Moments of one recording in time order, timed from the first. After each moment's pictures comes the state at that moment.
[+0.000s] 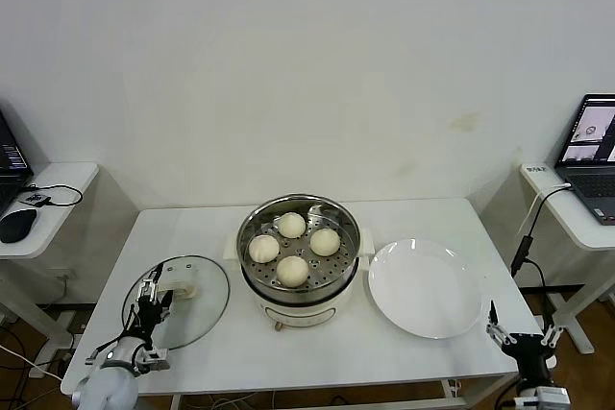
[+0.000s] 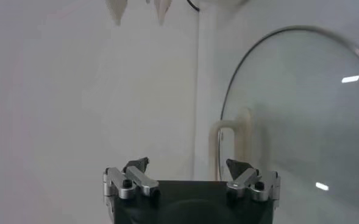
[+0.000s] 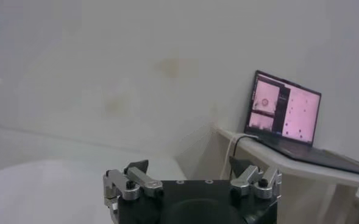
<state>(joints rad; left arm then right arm) 1.24 -1.09 -0.52 -1.42 1.08 -0.06 -0.17 -1.57 1.52 0.97 1.86 -0.03 0.17 -0.13</state>
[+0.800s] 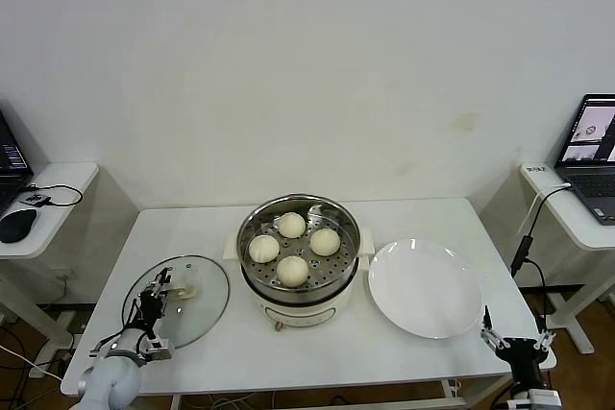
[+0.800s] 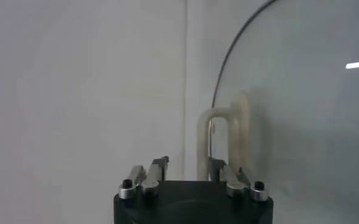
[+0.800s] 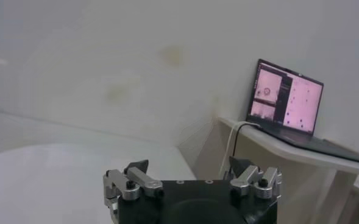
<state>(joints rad) 1.16 -1.10 -0.49 -1.31 1.07 -0.06 -0.16 -1.57 1.53 0.95 1.83 -0.05 0.18 -0.13</state>
